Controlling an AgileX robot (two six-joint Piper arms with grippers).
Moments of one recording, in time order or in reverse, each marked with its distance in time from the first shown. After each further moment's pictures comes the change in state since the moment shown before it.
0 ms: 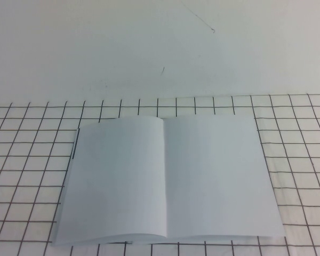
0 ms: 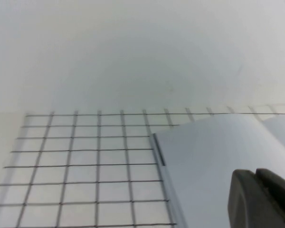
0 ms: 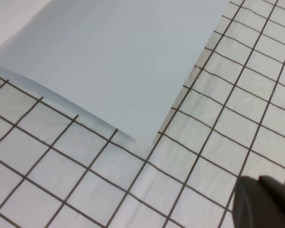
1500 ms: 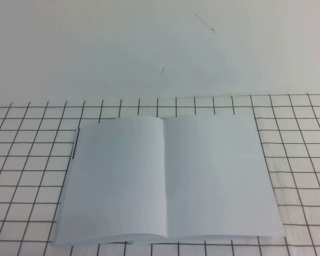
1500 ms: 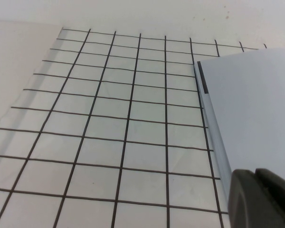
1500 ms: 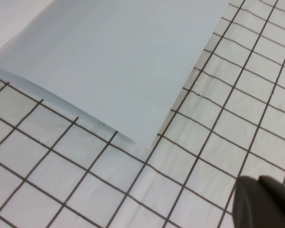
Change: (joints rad) right arm -0.002 -0.007 0.000 0.002 0.001 0.000; left arm 0.149 -0.031 0.203 -0.038 -0.014 0.001
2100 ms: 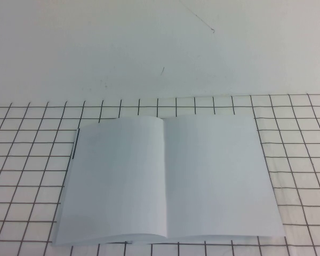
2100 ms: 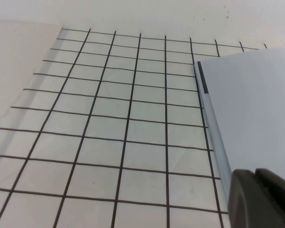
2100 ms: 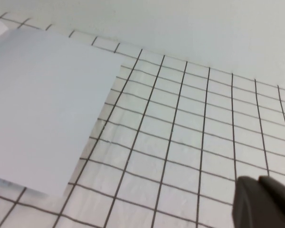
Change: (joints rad) right arm -0.242 -0.316 0.139 -0.007 -0.122 -0.021; left arm 0.000 0.000 0.000 0.000 0.001 0.000
